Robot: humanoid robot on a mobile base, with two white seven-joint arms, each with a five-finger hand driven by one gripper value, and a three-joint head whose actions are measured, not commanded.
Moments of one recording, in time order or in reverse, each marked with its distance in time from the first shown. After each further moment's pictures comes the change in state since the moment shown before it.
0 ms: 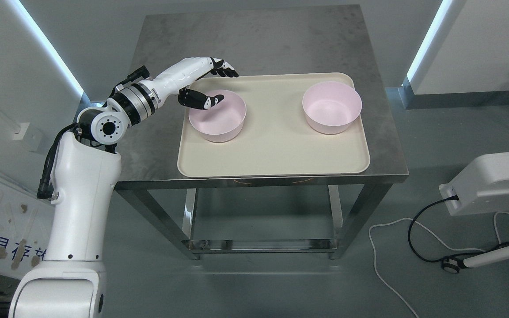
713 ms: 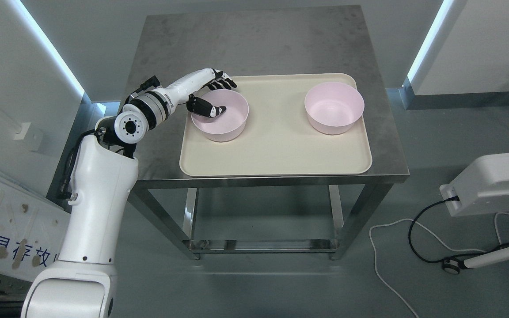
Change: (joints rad) left arm 0.008 -0.057 -0.052 0.005 -0.027 0.303 0.005; right arm 0.000 0.000 0.000 0.000 0.000 0.000 0.000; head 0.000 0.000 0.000
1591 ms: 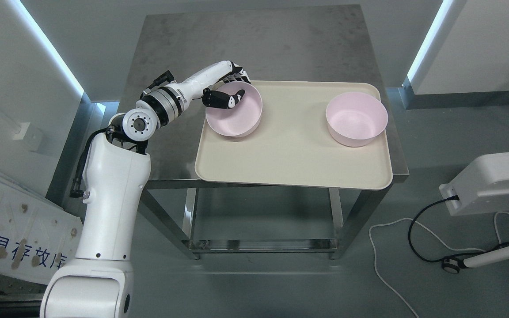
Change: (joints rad) left arm -0.017 -0.073 0.074 0.006 0.064 -0.082 -0.024; right arm 0.000 0.000 0.000 0.000 0.000 0.000 0.000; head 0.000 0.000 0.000
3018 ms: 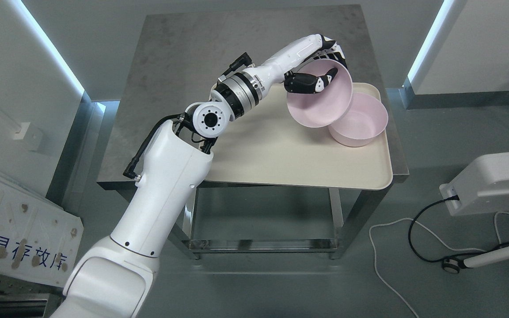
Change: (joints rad) left arm -0.101 -0.073 -0.427 -0.077 0.304 0.057 0.287; right arm 0.000 0.000 0.000 0.000 0.000 0.000 0.000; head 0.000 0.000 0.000
